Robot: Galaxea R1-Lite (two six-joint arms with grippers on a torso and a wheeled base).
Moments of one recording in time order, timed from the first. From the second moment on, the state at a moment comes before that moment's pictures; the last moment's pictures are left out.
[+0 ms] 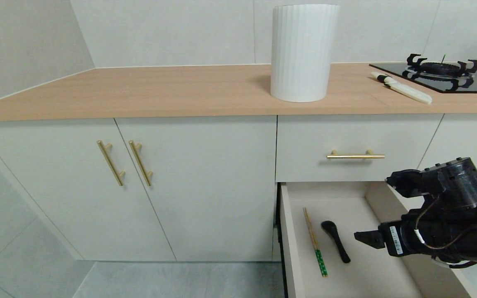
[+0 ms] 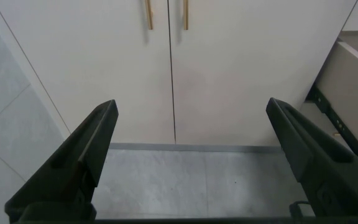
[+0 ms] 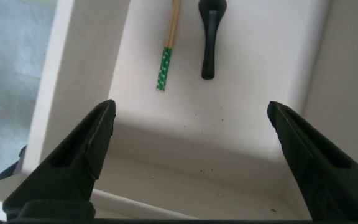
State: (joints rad) left arm 0.00 0.00 0.00 0.00 0.03 0.00; right arm 0.44 1.54 -0.69 -0.07 -0.11 0.20
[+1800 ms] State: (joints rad) left arm 0.00 0.00 0.00 0.00 0.03 0.00; right arm 0.52 1.64 -0.69 0.08 -0.11 0.18
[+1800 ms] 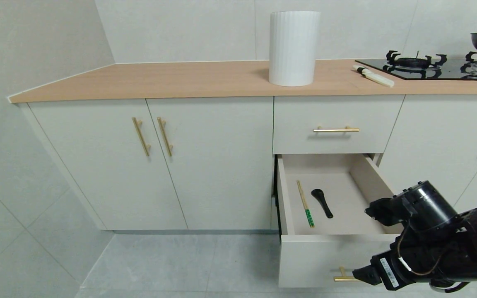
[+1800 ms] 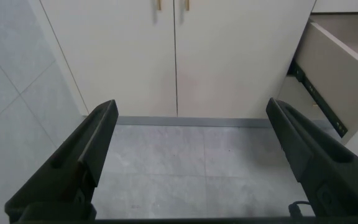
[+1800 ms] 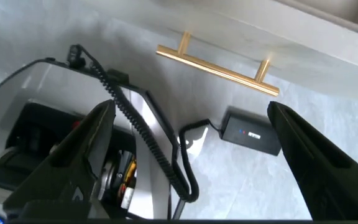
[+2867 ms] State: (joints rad) left arm 0.00 0.00 0.00 0.00 0.03 0.00; right arm 0.46 1.83 -0.72 -0.16 -0.18 0.27
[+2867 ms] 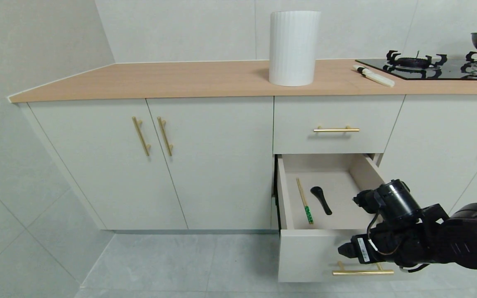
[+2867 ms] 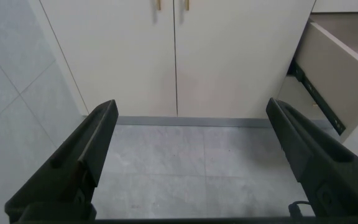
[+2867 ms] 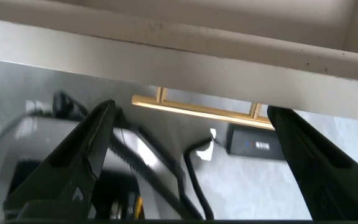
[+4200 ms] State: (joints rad) left arm 0.00 0.00 0.00 0.00 0.03 0.00; right arm 0.43 1.98 -0.82 -0.40 -0.26 0.28
